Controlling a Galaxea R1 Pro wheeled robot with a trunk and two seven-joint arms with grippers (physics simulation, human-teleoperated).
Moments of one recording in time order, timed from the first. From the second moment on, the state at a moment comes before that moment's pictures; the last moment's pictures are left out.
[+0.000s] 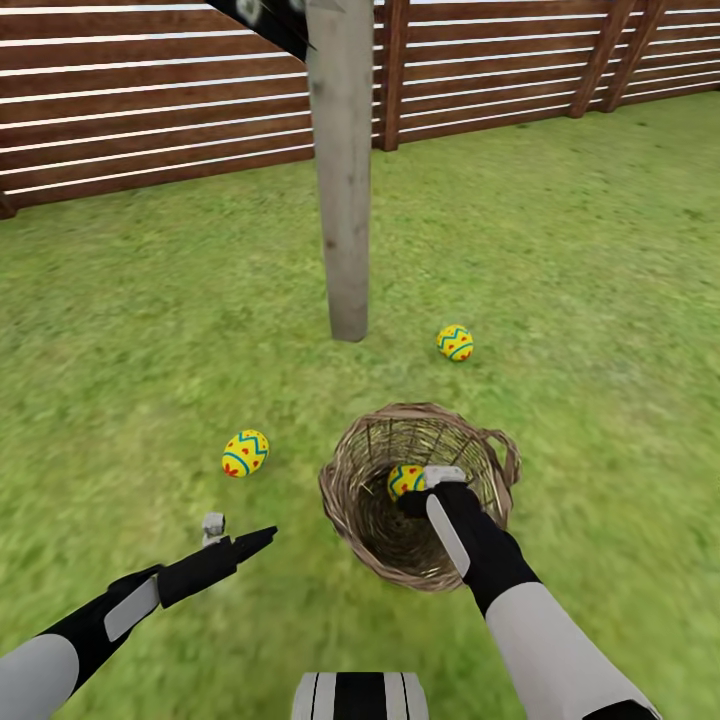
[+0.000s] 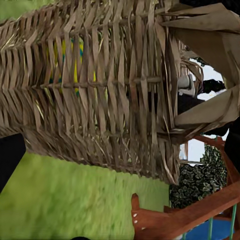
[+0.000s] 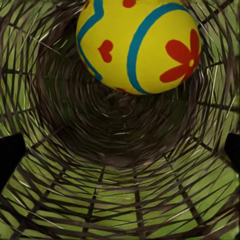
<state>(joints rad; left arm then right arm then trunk) -0.68 0.35 -0.74 -0.42 1.28 0.29 -1.14 -0.73 0.14 0.17 -0.86 -0.24 0.75 -0.28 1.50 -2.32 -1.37</state>
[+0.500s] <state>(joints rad) -0.68 0.34 -0.74 -0.42 1.27 0.29 -1.14 -0.73 0.13 0.25 -0.86 -0.24 0.76 -0.26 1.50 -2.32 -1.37</state>
